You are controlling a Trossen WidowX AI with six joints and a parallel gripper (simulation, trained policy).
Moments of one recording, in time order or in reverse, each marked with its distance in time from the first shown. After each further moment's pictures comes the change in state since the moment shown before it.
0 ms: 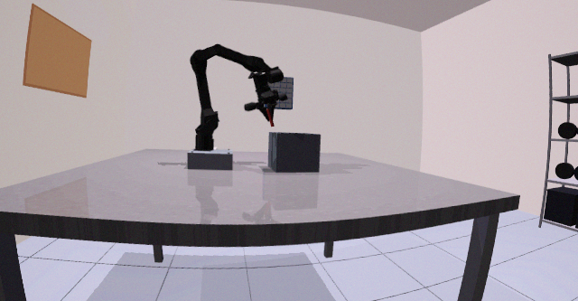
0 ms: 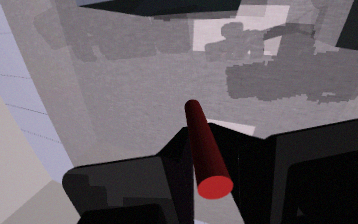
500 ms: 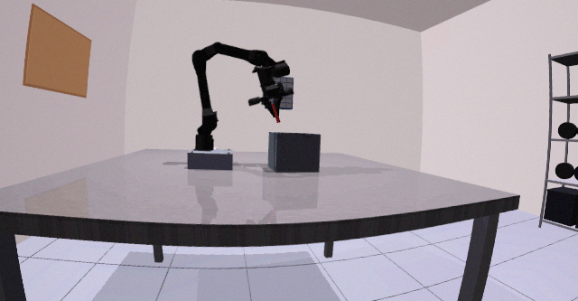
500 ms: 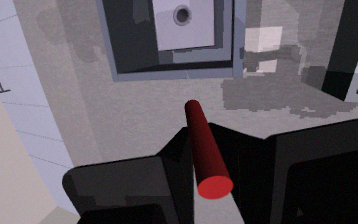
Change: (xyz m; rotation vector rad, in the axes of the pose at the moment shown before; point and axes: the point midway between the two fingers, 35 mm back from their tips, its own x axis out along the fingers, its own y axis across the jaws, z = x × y) arm -0.022 0.006 0.063 0.052 -0.122 -0.013
